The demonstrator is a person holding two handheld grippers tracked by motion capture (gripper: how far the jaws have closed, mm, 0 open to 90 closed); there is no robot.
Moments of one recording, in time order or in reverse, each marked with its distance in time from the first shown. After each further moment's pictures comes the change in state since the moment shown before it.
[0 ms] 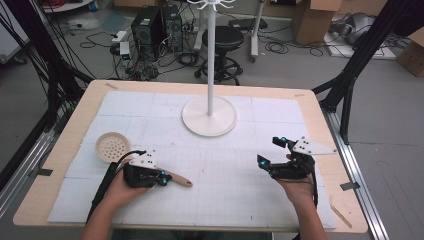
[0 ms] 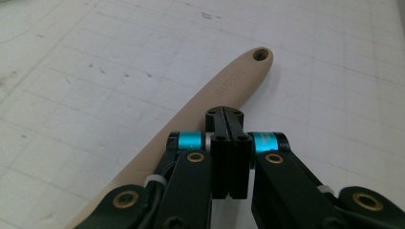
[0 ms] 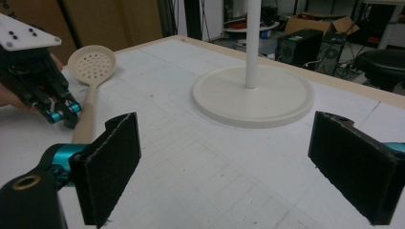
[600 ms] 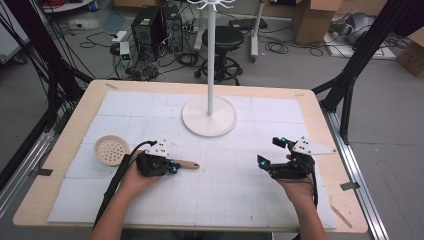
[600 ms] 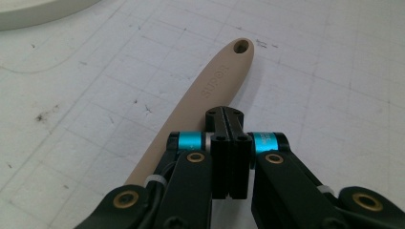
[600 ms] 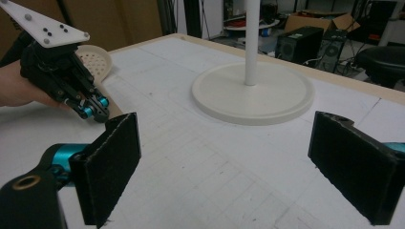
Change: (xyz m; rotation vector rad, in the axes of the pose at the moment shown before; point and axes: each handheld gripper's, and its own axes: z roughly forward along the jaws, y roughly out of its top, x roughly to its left) left arm 0.018 0.019 0.022 0.010 0.073 -0.023; right arm -0.002 -0.002 0.000 0.005 -0.003 0.005
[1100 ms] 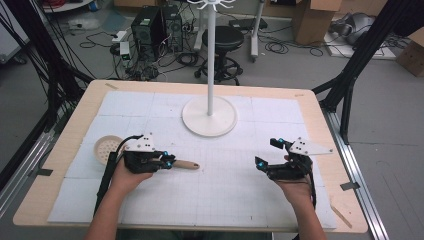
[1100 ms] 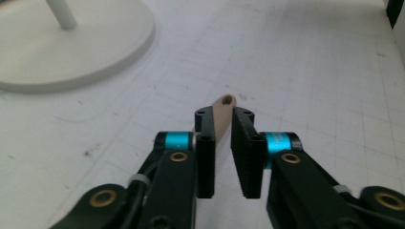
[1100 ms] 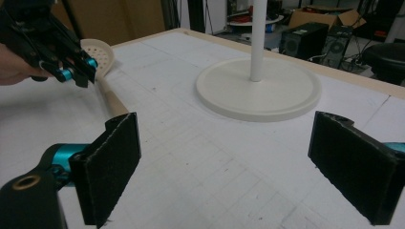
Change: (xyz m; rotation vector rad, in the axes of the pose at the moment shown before) left arm -0.001 0.008 -0.043 -0.192 -0.006 0.026; right arm 0.004 -0.001 0.005 0.019 0.014 -0.004
